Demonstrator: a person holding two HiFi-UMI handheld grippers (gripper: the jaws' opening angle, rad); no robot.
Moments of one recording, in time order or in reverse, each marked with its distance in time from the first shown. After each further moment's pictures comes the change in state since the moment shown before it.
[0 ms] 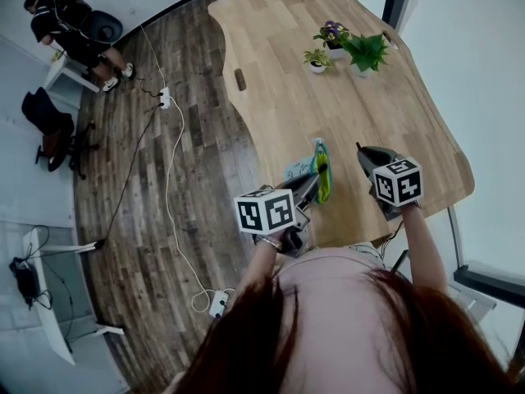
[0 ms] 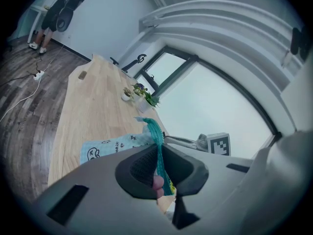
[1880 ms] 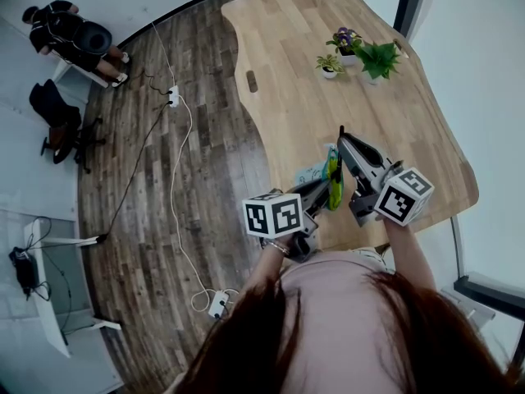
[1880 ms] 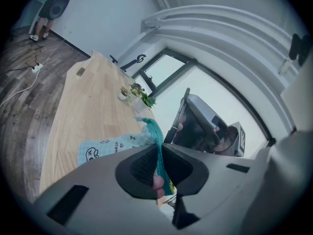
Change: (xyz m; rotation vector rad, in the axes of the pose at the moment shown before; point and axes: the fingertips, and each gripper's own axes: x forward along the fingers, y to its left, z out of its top) left arm -0.005 -0.014 0.003 -0.041 -0.015 -0.061; right arm -0.047 0.102 0.131 0.272 -0.599 0.404
